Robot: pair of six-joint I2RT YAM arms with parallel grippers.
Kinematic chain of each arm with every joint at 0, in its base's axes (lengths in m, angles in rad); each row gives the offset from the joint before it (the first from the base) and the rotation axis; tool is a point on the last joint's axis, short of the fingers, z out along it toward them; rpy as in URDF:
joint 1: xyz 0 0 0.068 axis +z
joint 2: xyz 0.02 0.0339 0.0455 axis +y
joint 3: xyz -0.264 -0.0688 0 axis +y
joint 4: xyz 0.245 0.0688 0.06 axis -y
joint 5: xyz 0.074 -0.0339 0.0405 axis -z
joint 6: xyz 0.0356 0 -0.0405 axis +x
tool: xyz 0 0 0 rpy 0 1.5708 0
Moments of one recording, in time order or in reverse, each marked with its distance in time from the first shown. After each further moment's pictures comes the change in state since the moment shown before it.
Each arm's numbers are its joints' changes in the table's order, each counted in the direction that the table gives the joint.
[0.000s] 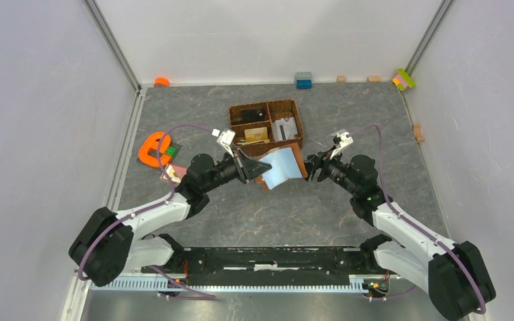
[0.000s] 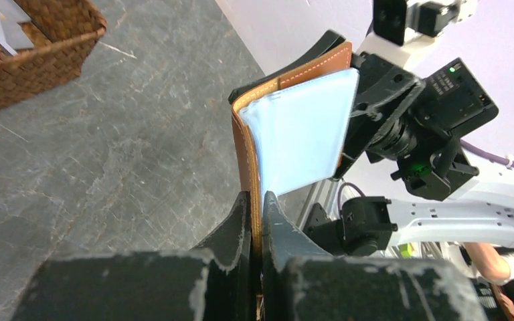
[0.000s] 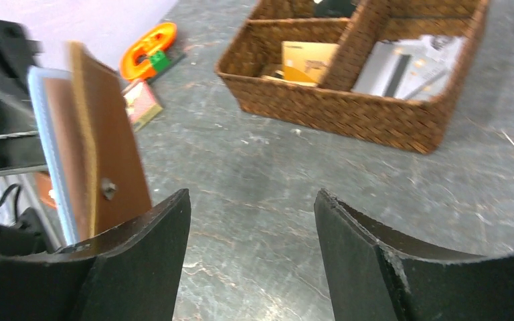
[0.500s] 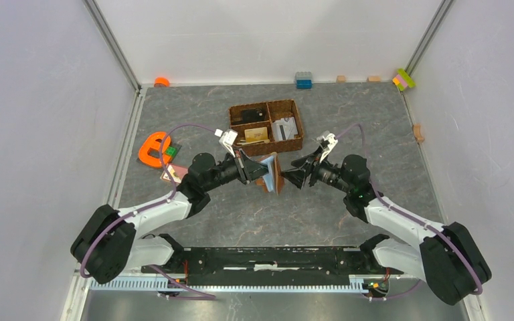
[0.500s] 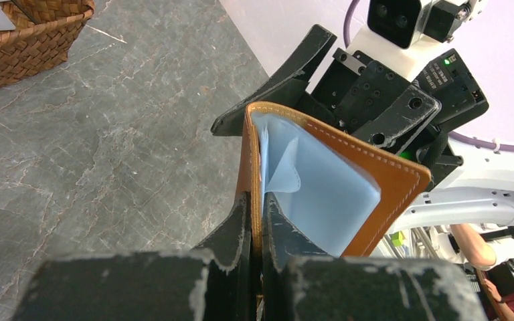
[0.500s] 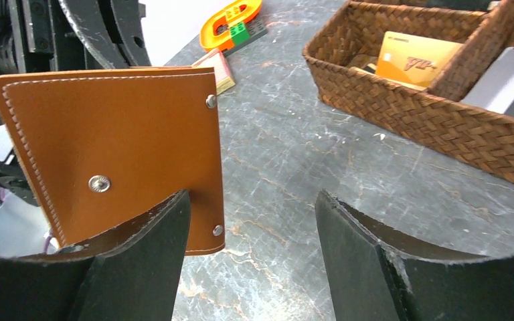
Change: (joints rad) left arm -0.001 0.031 -0.008 -0.002 0.053 -0.019; right arm 0.066 0.112 0.001 0.185 -0.217 0.016
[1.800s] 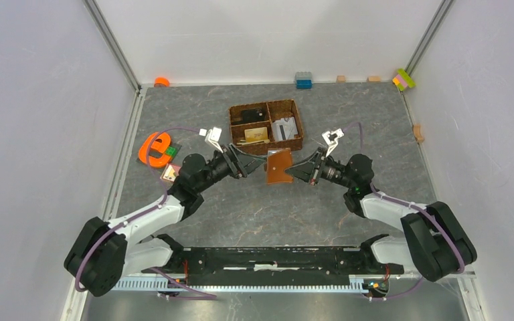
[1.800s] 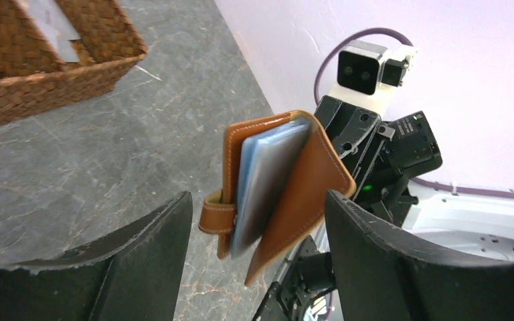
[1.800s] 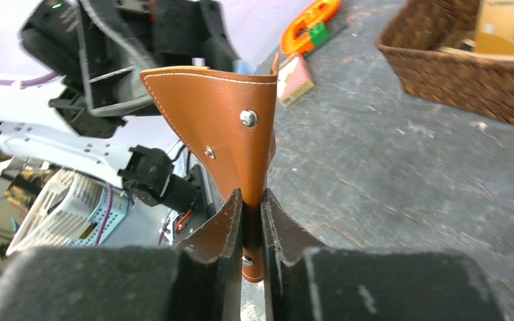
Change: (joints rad) left arm 0.059 -0.091 0.029 -0.020 -0.092 -0.082; right arm -0.100 0.179 0.041 0.394 -0.276 0.388
